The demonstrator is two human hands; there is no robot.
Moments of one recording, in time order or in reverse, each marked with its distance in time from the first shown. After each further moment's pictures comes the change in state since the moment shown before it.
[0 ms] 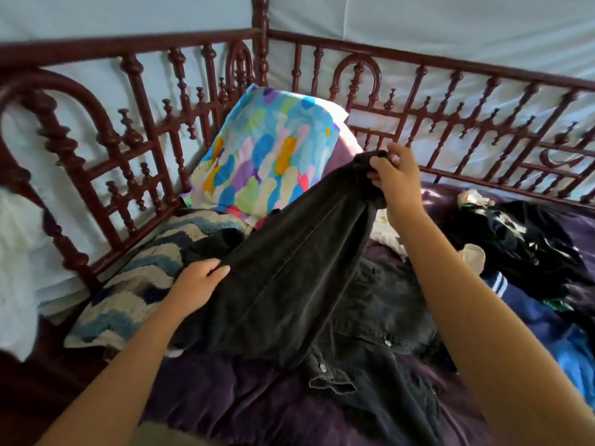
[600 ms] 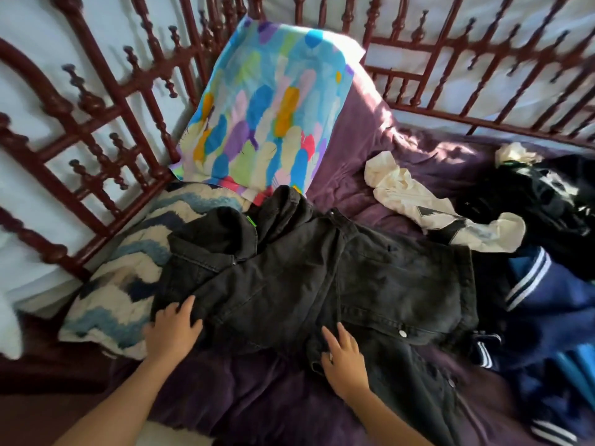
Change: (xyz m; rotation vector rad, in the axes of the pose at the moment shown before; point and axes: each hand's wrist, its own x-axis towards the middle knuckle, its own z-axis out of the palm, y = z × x) left_hand 0.030 -0.118 0.066 0.809 -0.096 -0.386; right_hand -0.161 0.300 0.013 -0.965 -0.722 0.318
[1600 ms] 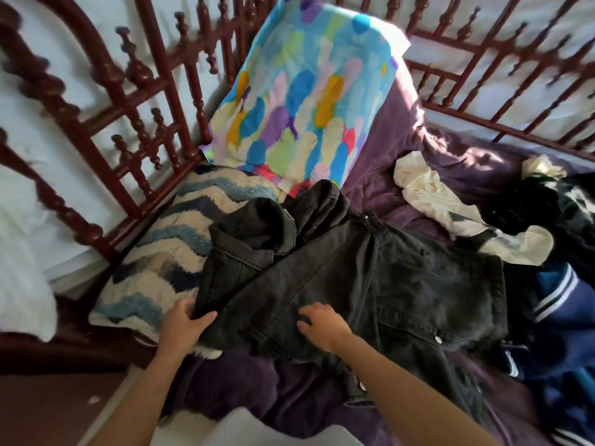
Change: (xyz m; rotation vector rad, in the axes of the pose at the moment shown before) left_hand 0.024 -0.071 -0.004 -0.943 -0.046 -0.141; right_hand 0.054 -0.145 -0.015 -0.226 -0.287 -0.158
